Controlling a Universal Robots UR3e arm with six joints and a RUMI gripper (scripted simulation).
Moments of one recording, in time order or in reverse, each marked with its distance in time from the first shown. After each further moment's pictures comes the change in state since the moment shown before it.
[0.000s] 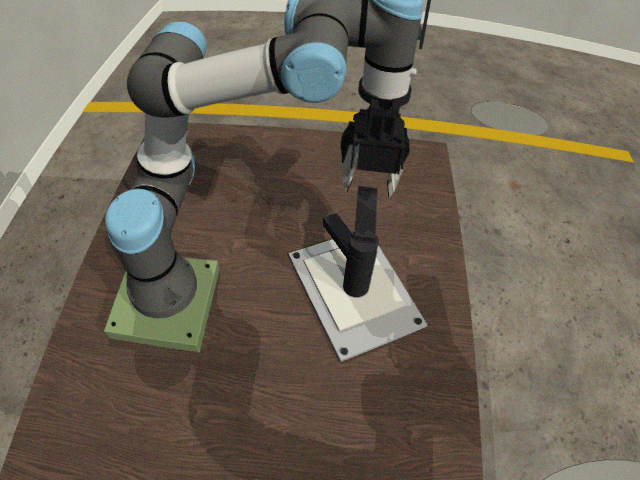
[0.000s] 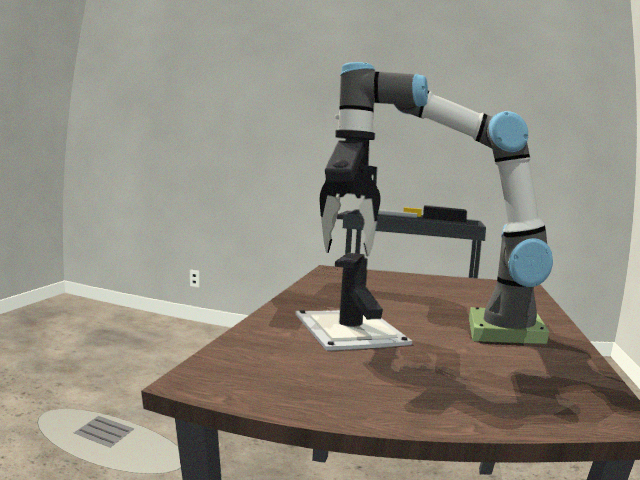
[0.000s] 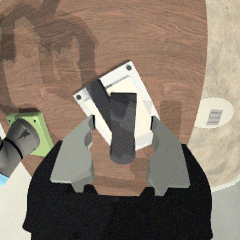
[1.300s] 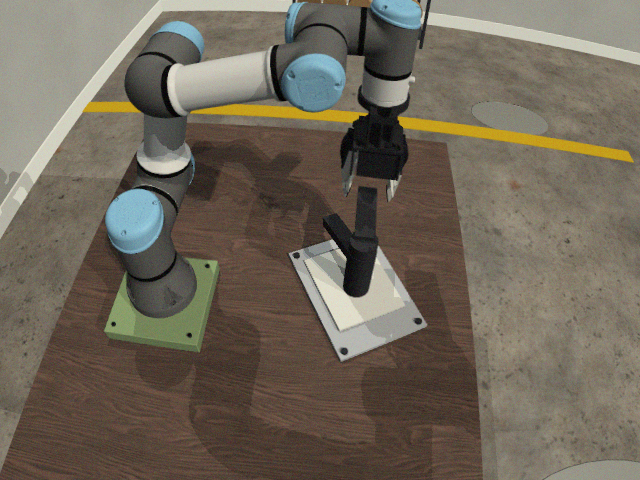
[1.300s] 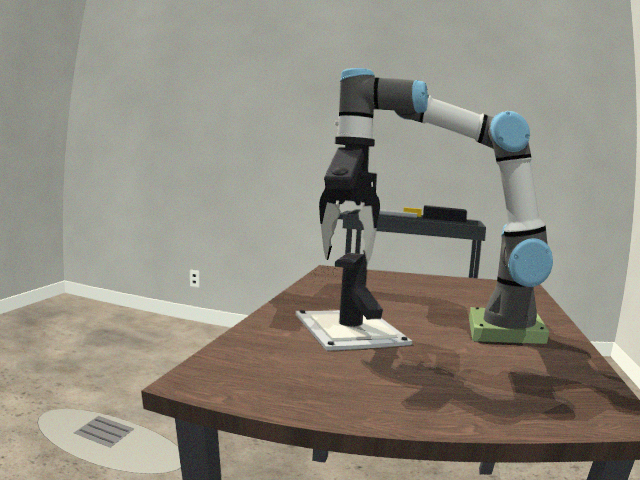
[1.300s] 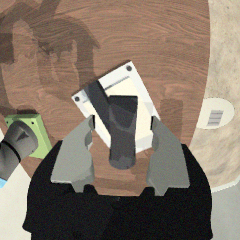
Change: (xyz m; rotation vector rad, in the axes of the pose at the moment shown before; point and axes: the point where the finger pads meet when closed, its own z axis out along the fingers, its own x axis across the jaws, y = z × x) arm 0.000 0.000 0.012 0.000 -0.001 0.000
